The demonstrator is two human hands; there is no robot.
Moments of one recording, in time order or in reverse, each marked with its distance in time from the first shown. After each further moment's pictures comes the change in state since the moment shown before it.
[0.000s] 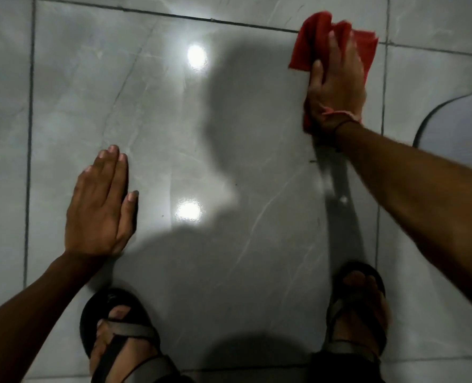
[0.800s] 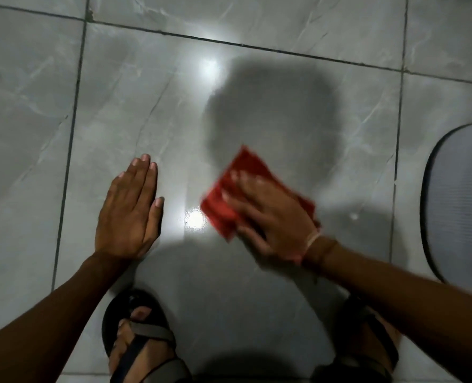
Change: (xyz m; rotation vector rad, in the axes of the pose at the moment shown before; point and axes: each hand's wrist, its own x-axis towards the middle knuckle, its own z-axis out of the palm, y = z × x) left_hand 0.001 0.001 -0.001 0.018 0.014 -0.034; right_hand -0.183 -0.069 -0.006 0.065 -0.385 -0.835
